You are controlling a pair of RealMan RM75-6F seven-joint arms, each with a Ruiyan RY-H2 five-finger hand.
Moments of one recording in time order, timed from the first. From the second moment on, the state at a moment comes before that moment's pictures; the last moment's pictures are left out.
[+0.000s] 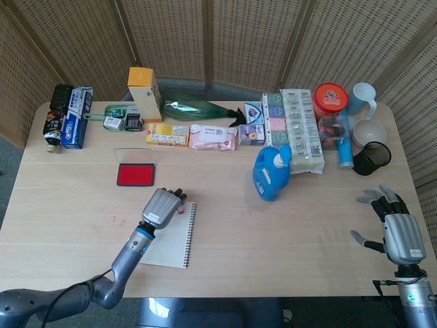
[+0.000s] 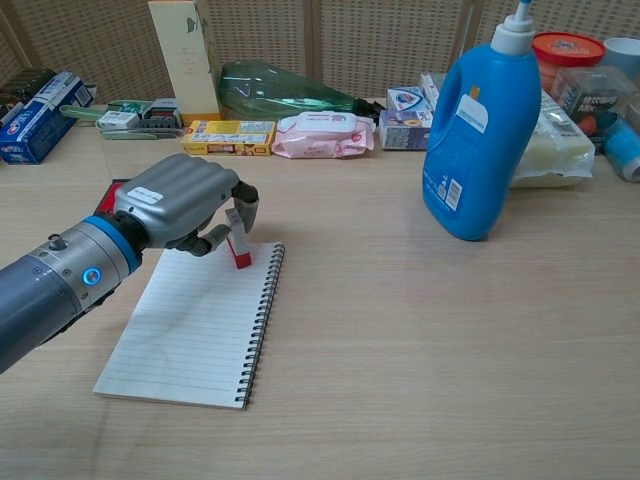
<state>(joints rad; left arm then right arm) -0.66 -1.89 -0.11 -1.14 1.37 1.11 0.46 0.13 -1.15 0.11 -1.62 -1.52 1.50 0.12</state>
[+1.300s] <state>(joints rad) -0.65 -1.88 -0.12 -1.15 1.39 1.14 0.49 0.13 -1.15 0.10 -1.63 -1.53 1.51 0.12</state>
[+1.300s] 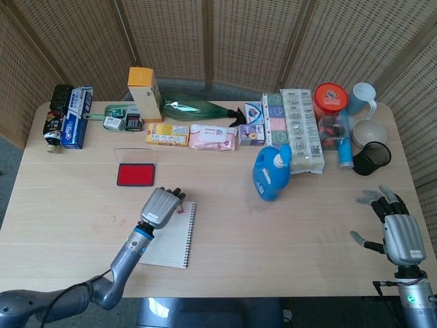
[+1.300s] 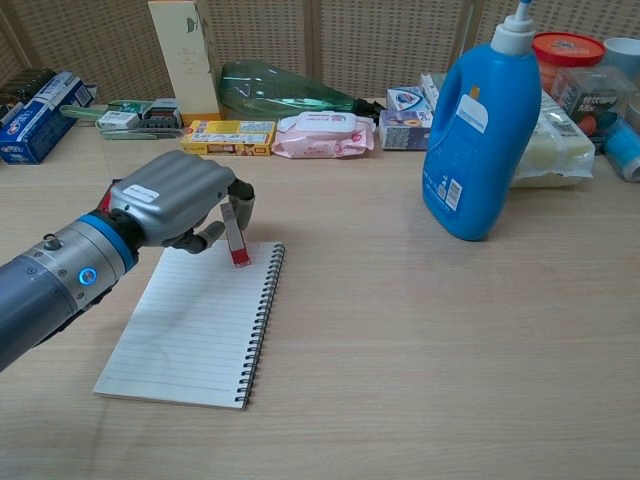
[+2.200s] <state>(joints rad) -0.50 -1.52 -0.09 -1.41 1.40 1.27 0.37 0.12 -1.14 0.09 -1.65 -1.56 1.53 0.11</state>
